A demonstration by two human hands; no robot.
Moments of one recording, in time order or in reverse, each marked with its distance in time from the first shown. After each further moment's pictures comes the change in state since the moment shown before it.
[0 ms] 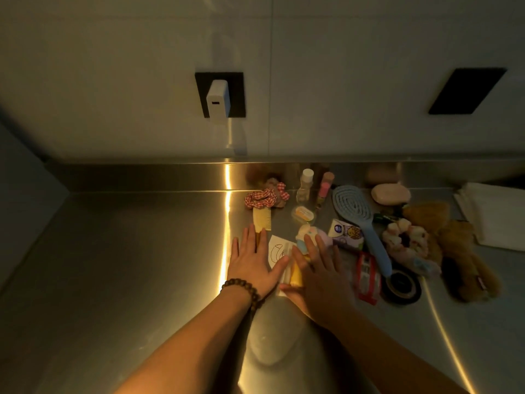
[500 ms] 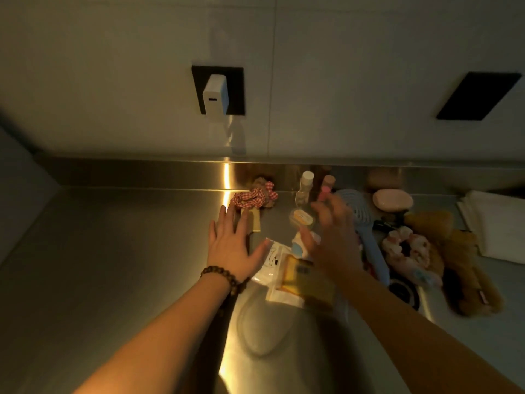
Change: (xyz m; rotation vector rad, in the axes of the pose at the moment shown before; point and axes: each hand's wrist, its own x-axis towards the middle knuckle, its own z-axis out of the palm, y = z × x) left_hand 0.024 -0.020 -0.031 0.000 0.200 -0.015; right_hand 0.070 0.035 -0.044 0.325 0.282 0.191
